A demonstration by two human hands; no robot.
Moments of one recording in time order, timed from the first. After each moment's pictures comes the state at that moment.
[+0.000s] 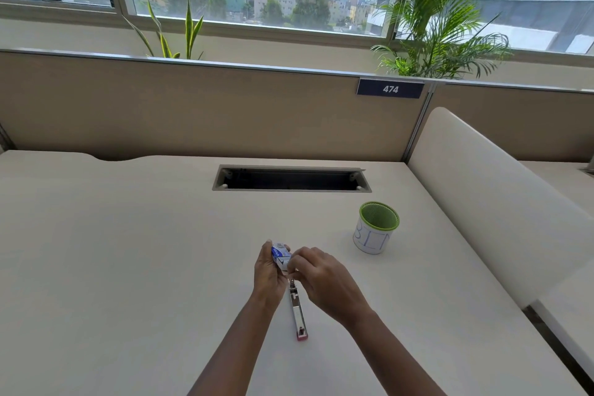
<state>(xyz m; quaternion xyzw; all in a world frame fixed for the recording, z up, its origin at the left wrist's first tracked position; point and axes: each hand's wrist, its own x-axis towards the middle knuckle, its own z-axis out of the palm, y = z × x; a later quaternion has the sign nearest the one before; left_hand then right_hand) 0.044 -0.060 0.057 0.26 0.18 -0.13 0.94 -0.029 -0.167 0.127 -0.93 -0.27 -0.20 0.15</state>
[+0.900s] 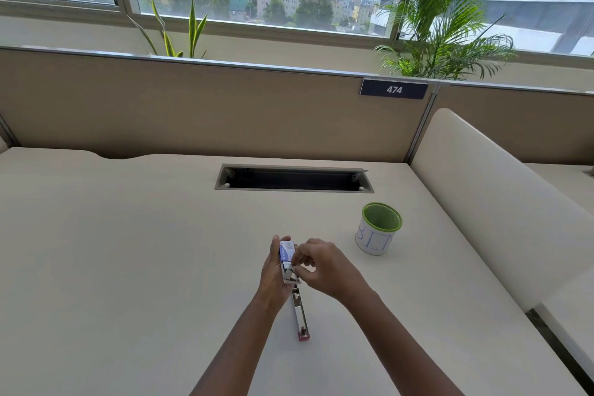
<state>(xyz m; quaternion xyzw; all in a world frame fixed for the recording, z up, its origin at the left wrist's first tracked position) 0.040 -0.063 0.059 0.35 0.13 -0.16 0.91 -0.006 -0.168 0.133 -0.94 -0.15 -0.05 0.30</state>
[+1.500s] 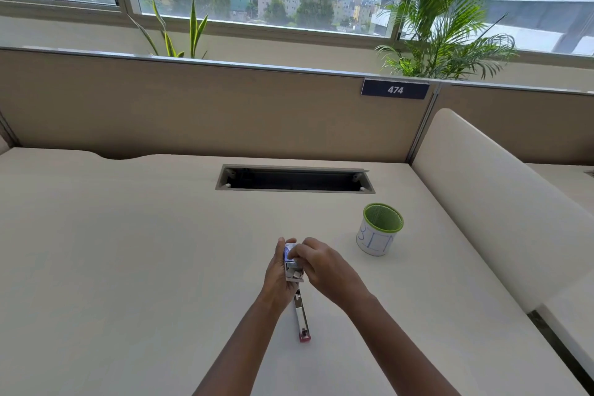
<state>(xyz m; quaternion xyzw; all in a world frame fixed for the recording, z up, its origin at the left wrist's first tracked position) 0.038 -0.068 0.060 0.36 0.14 -0.18 0.90 -0.008 -0.164 0.130 -0.96 -0.18 -0.08 0.21</state>
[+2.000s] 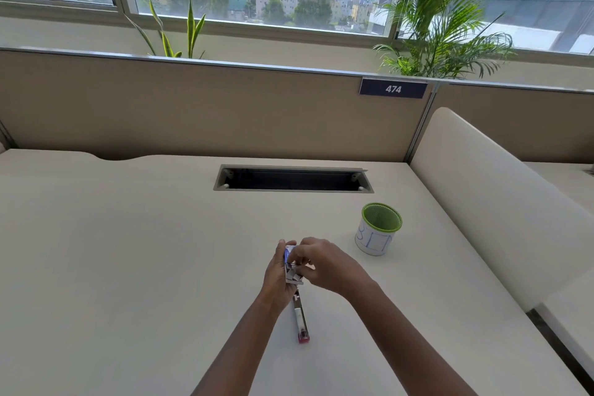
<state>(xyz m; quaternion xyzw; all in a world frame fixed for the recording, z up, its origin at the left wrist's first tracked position) 0.040 -0.067 0.054 0.36 0.13 -0.20 0.90 0.001 -0.170 0.145 -0.96 -0.21 0.00 0.20</state>
